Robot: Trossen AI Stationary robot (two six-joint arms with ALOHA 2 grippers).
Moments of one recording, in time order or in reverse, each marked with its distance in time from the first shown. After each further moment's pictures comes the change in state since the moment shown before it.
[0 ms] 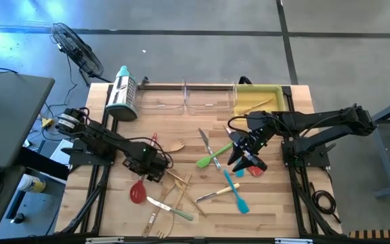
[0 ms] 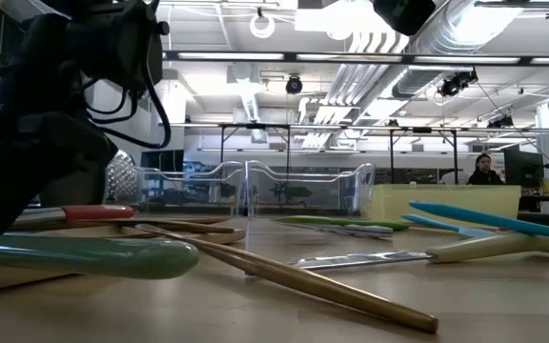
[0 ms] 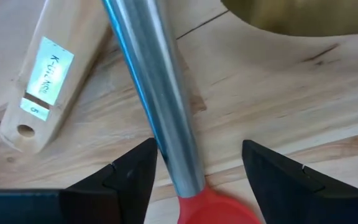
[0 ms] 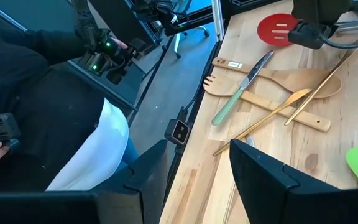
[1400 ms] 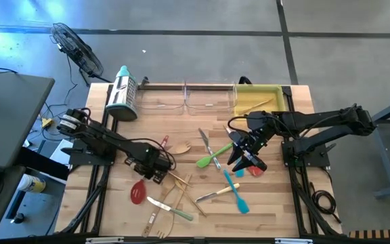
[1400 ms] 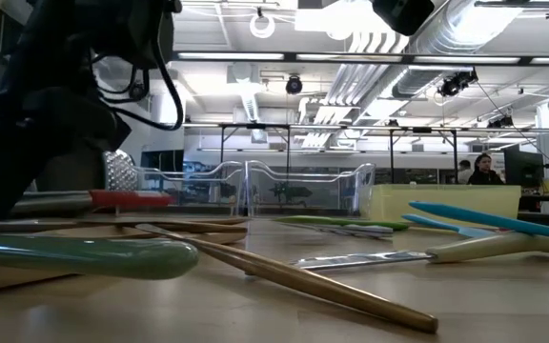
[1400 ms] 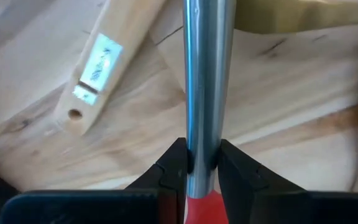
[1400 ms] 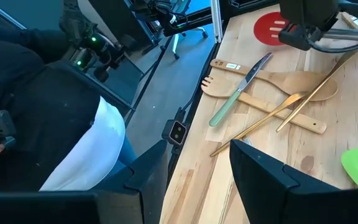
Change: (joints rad) left arm -0.002 0.009 0.142 -0.147 -0.059 0.071; right arm 0.000 0.000 0.000 0.000 0.008 -0.019
